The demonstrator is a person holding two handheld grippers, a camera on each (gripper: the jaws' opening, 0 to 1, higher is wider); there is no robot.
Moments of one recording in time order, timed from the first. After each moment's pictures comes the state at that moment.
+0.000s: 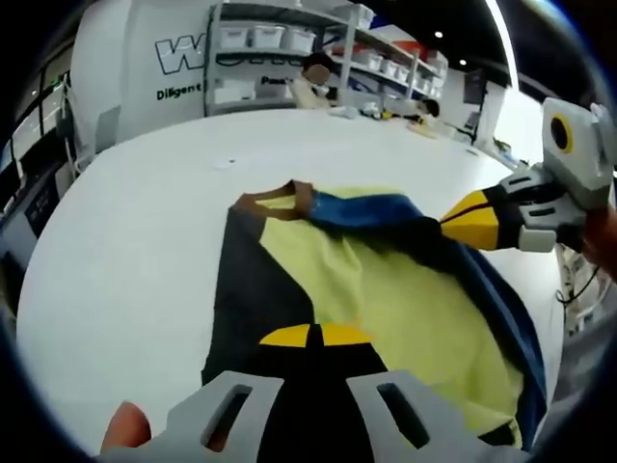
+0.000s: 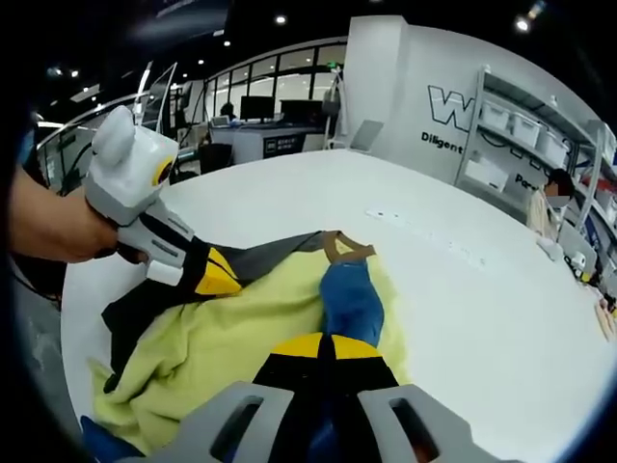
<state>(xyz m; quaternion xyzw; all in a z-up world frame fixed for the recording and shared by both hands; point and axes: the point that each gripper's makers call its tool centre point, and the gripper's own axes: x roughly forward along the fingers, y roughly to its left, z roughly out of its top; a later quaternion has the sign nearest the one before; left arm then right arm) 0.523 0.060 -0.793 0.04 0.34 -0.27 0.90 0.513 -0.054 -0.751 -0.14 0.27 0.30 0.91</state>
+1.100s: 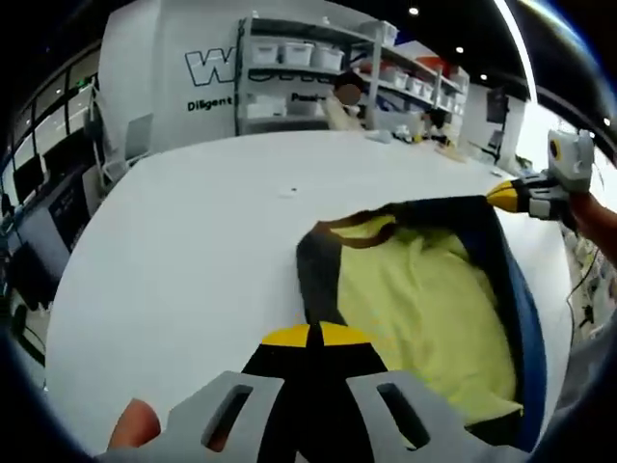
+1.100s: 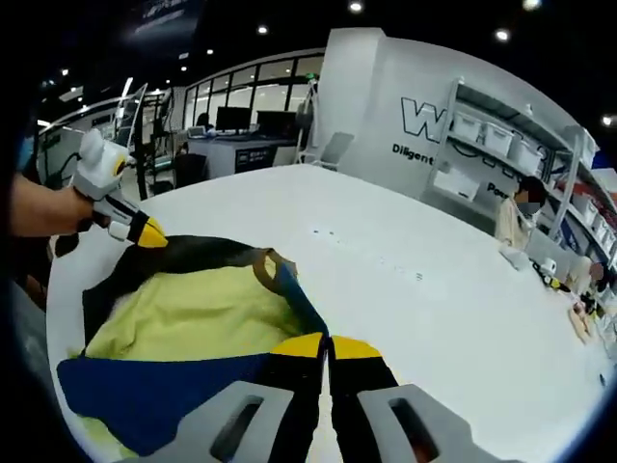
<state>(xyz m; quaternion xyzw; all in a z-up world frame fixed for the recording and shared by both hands) 0.554 0.131 -0.754 0.04 0.31 -0.22 0.92 0.558 -0.142 -0.708 -0.15 0.24 0.24 0.93</state>
